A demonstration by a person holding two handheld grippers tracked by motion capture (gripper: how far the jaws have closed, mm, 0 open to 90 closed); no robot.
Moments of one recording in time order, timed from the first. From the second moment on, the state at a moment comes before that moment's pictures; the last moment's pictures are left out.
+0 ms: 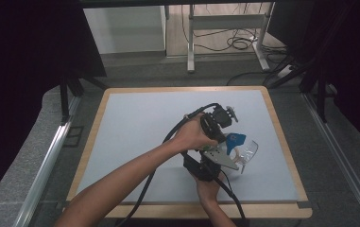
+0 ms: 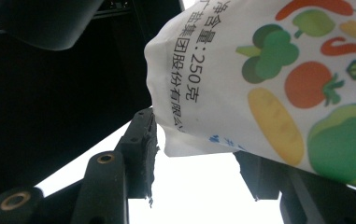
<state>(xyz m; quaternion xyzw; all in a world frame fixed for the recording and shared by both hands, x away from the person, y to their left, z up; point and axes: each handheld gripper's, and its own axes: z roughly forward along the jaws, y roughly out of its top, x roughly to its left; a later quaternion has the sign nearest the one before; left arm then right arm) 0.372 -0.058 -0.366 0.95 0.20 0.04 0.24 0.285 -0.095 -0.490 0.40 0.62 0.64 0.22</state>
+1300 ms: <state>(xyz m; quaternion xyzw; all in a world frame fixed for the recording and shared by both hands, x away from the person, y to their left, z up) 0.374 -0.056 -0.369 0.95 0.20 0.04 0.24 0.284 -0.096 -0.491 0.39 0.63 0.64 0.22</state>
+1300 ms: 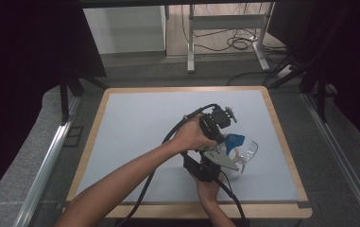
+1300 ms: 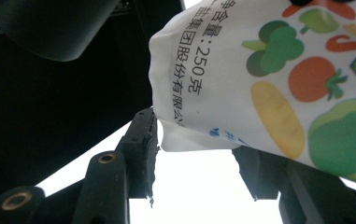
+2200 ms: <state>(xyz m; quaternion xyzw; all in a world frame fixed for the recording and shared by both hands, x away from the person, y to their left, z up) 0.375 -0.056 -0.369 0.95 0.20 0.04 0.24 0.284 -0.096 -0.490 0.39 0.62 0.64 0.23</state>
